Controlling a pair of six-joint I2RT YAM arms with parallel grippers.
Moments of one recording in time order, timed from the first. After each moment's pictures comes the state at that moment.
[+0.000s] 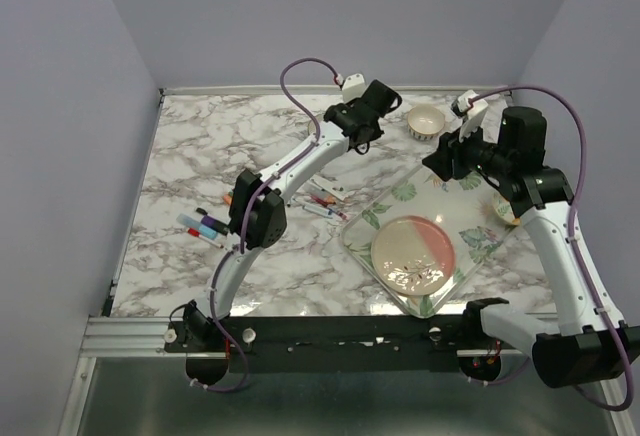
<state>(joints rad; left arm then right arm) -0.75 2.32 2.35 -0.83 -0.45 -0.90 0.13 1.09 1.20 -0.60 -0.52 -0.24</state>
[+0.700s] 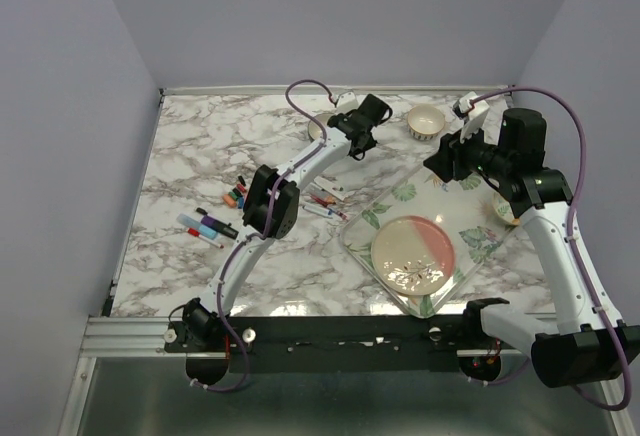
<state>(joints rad) -0.69 2.57 2.44 -0.77 -0.38 -0.97 0.10 1.09 1.18 -0.59 -0.52 -0.24</state>
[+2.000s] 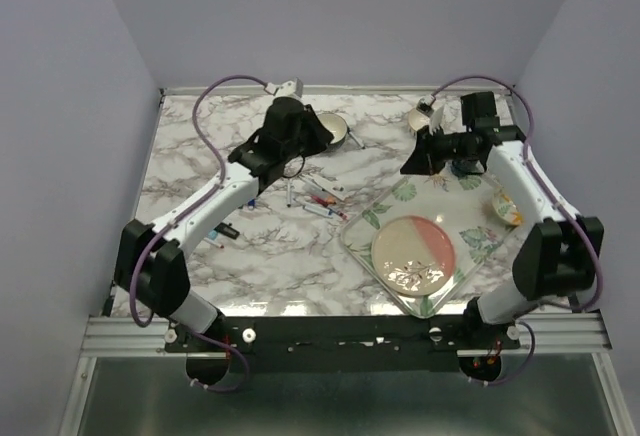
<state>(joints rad) -0.61 1.61 1.36 -0.20 -0.09 -0.75 0.10 1.47 1.27 -0.69 -0.82 -0.30</state>
